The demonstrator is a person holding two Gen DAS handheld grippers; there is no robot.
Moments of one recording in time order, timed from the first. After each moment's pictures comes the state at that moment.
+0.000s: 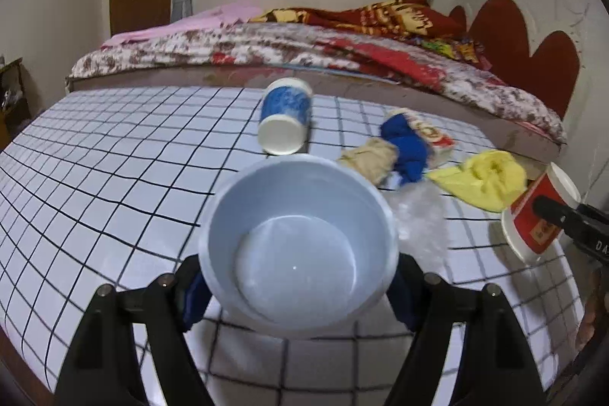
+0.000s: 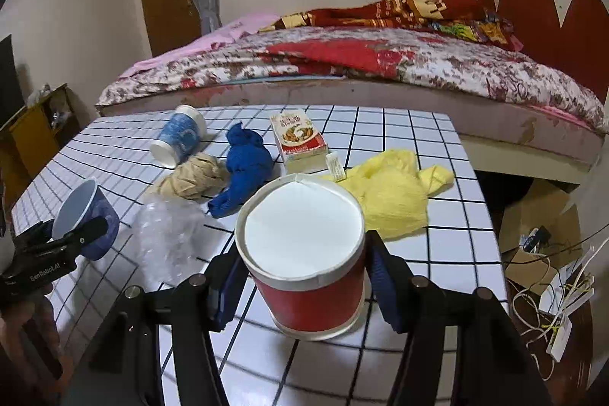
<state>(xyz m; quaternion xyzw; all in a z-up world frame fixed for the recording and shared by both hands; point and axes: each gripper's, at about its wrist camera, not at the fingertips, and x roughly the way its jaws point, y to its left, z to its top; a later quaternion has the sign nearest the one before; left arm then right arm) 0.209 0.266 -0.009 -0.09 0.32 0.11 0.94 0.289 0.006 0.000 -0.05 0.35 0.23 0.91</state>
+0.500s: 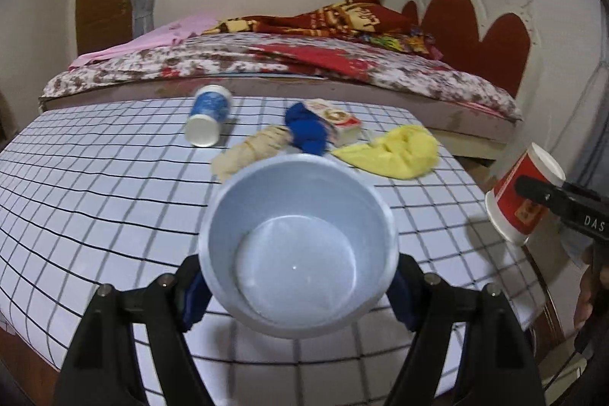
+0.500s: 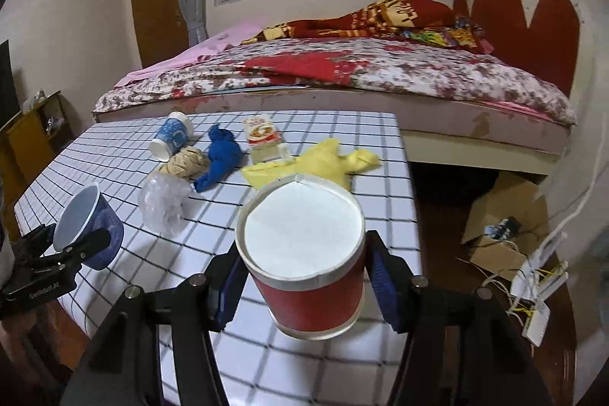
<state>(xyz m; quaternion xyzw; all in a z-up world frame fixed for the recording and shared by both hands) 0.176 0.180 0.005 -0.07 0.31 0.04 0.95 0.236 -0.078 0.029 -0.05 0.34 0.19 0.92</state>
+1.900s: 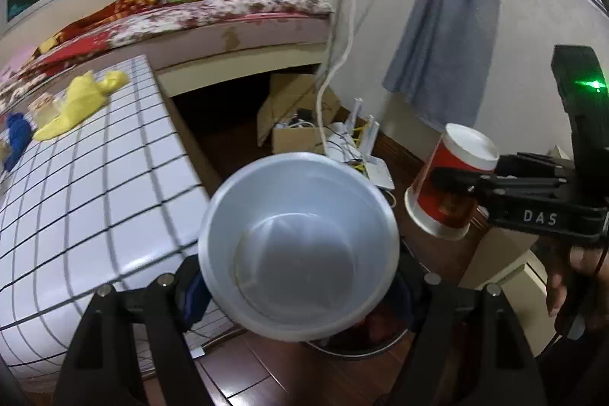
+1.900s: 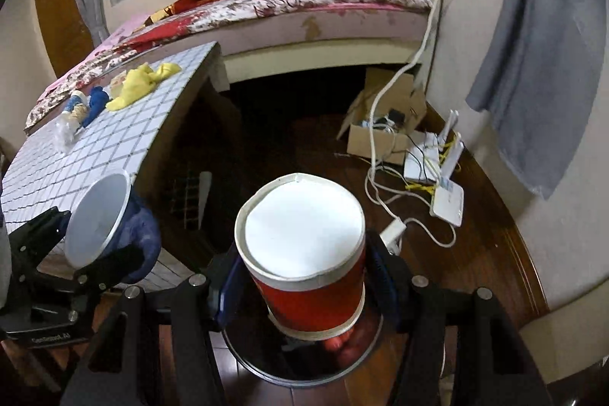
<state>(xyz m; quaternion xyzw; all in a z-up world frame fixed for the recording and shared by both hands) 0.126 -0.121 -0.035 0.04 0.37 -0.23 0.90 0.114 -0.341 -0.027 0.01 0.43 0.03 0.90</state>
